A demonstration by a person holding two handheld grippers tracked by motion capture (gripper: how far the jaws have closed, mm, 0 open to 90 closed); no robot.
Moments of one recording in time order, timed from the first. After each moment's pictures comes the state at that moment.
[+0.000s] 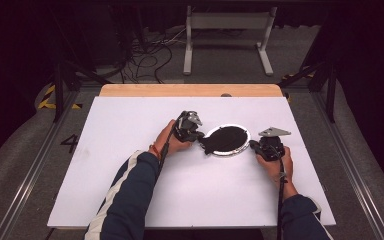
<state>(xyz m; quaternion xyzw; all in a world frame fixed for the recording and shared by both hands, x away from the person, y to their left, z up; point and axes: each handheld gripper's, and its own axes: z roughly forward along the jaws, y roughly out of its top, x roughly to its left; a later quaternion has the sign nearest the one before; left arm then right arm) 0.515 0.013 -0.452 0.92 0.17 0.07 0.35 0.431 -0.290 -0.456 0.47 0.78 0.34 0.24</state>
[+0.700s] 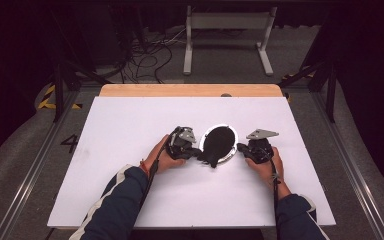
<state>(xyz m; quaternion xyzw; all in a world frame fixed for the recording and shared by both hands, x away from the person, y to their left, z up) 0.460 0.038 -0.457 0.92 0.14 0.03 0.37 0.427 -0.256 -0.458 0.41 0.81 0.37 0.20</state>
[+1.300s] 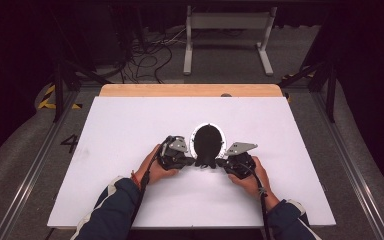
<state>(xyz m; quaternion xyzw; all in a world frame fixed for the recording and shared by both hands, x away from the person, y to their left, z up) 0.430 0.059 -0.460 0.91 0.15 0.03 0.38 0.389 -0.197 -0.456 0.32 0.86 0.37 0.16</state>
